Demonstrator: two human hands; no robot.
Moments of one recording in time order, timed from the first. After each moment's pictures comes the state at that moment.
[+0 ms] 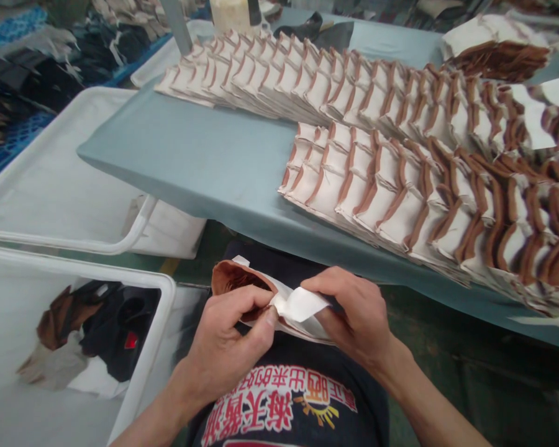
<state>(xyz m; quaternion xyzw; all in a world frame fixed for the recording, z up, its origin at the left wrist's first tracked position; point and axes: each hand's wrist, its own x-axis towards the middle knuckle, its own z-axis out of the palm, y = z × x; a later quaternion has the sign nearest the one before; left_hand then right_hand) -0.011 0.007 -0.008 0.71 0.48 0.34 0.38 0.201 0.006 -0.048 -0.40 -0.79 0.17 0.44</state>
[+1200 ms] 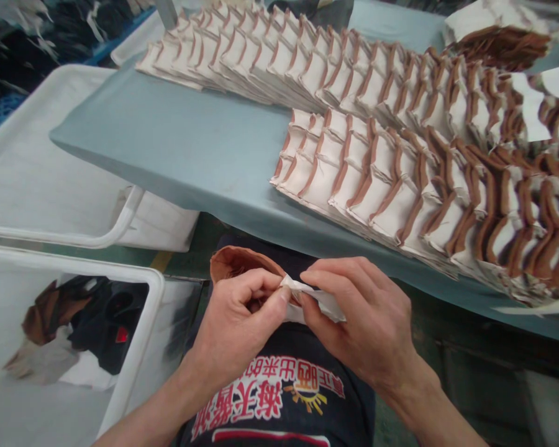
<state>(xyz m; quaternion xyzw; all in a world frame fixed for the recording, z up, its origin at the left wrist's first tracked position) 0.021 0.017 0.000 0.56 0.53 0.33 0.54 0.201 0.000 -0.012 -0.48 -0.80 0.03 0.35</state>
